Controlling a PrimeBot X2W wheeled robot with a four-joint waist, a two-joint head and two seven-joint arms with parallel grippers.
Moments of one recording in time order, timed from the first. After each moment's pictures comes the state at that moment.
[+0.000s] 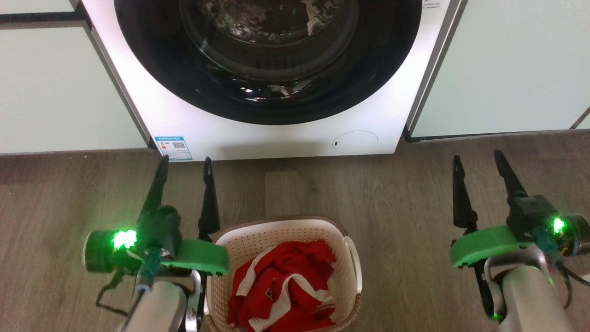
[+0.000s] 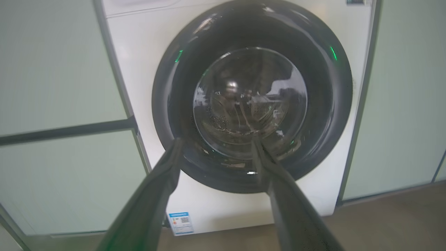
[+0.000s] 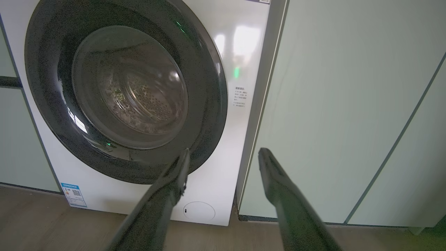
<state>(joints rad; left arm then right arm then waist) -0.12 0.18 -0.42 0.02 -0.17 0.35 -0.25 -0.11 -0.04 0.00 0.11 -0.01 0.12 -0.24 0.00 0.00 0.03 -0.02</state>
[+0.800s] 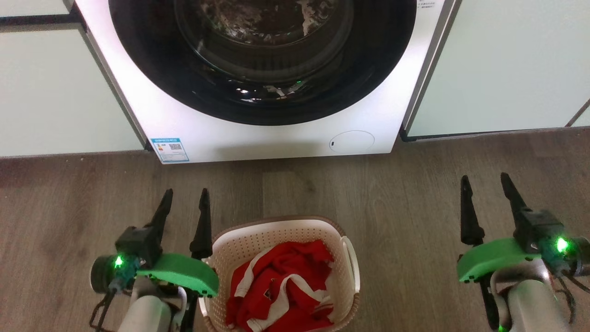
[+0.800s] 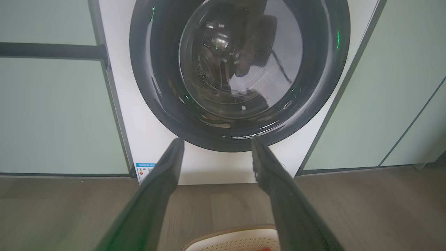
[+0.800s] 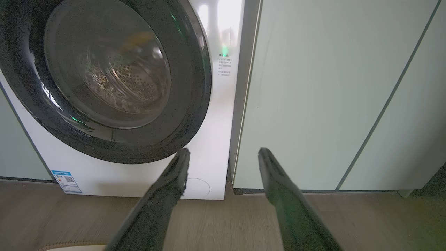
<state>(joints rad) -0.06 0.05 -0.21 0.21 -0.23 0.04 -0.26 -0.07 -0.04 -0.04 0.18 0.04 0.12 -0.25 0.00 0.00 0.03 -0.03</state>
